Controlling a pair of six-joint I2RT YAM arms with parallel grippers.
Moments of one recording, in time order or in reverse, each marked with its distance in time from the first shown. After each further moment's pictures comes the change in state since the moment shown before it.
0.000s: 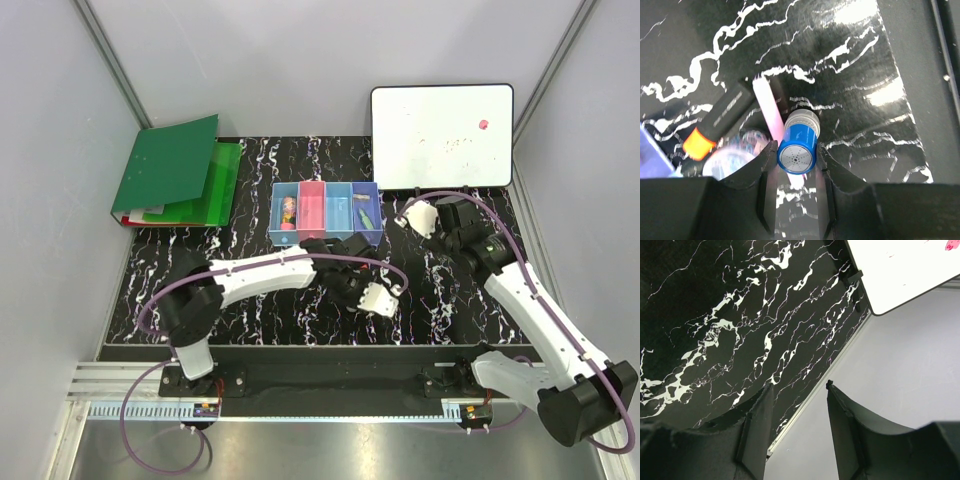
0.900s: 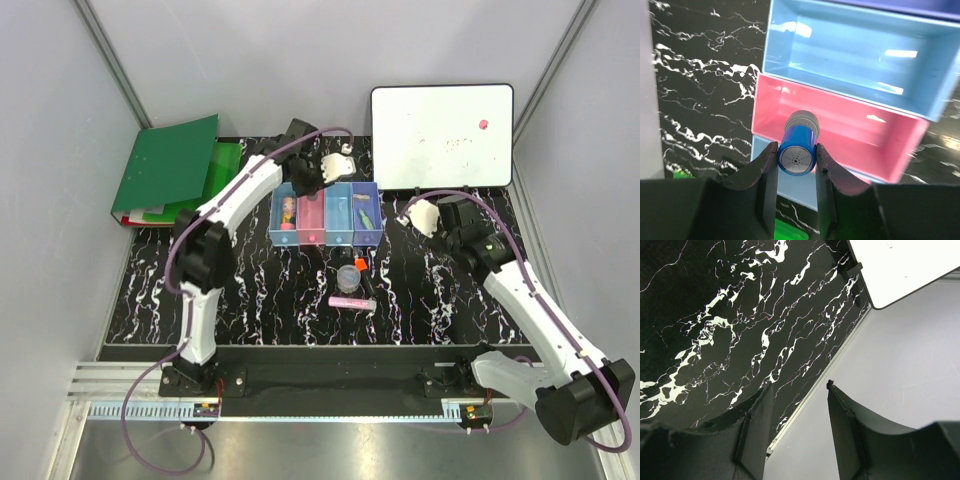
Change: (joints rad) left arm 0.554 0.292 0.681 -0.198 -0.102 -0.066; right arm -0.026 0.002 -0.025 0.021 0.009 -0.004
